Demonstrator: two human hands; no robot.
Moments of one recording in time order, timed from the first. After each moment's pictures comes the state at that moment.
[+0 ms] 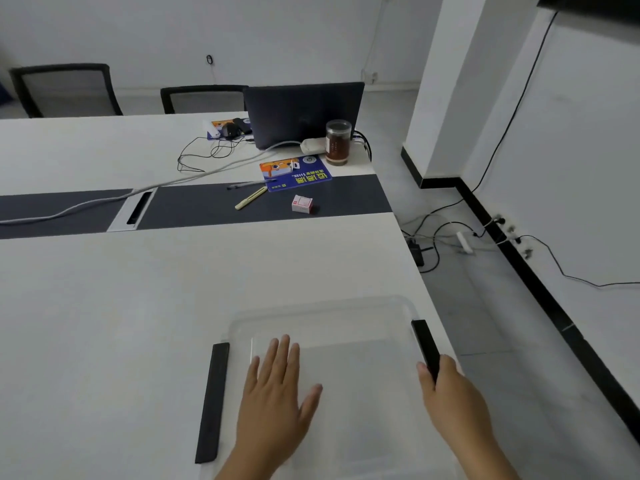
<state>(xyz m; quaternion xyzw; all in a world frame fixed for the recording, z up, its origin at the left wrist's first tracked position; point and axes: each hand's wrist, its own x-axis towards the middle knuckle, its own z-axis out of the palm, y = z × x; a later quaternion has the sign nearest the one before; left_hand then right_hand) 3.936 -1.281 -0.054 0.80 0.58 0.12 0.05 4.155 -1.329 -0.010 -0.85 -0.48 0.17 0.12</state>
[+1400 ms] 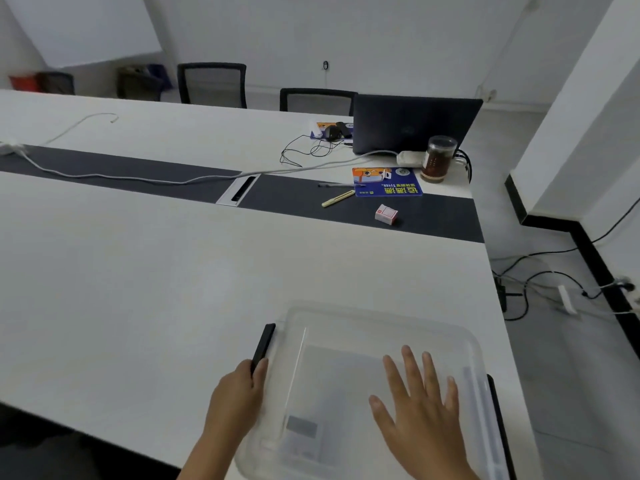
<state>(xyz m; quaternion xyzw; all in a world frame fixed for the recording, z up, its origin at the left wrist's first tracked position) 3.862 -1.294 -0.015 0.50 0.81 0.17 0.26 4.088 -1.298 -0.049 -0.70 -0.71 0.07 0.06</state>
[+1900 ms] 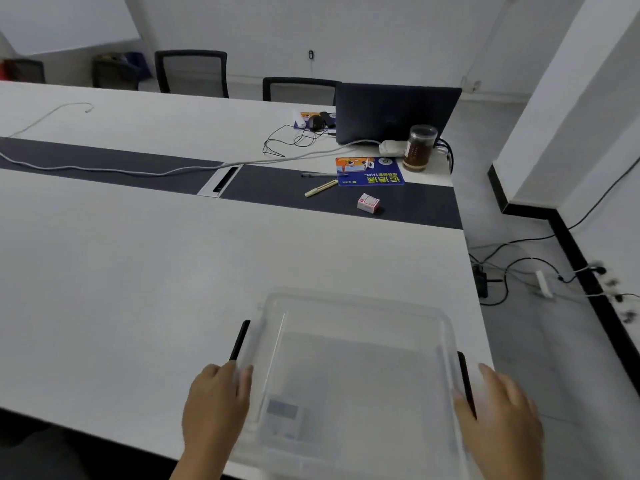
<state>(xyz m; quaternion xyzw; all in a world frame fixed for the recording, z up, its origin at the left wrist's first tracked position) 3.879 -1.320 -0.018 0.51 0.81 0.24 0.15 4.176 -1.318 -0.034 -0.78 -0.57 0.04 0.27</state>
